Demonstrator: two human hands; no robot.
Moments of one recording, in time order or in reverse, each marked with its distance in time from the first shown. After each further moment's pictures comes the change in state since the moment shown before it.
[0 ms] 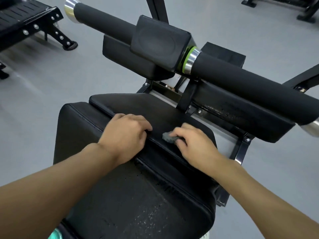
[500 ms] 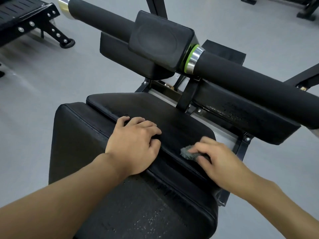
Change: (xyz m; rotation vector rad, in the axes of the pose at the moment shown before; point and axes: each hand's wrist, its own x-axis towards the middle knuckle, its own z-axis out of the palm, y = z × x) left_hand -0.004 0.019 0.013 0.022 -0.043 -0.048; right_hand -0.045 0.030 -0.015 0.054 -0.066 -0.007
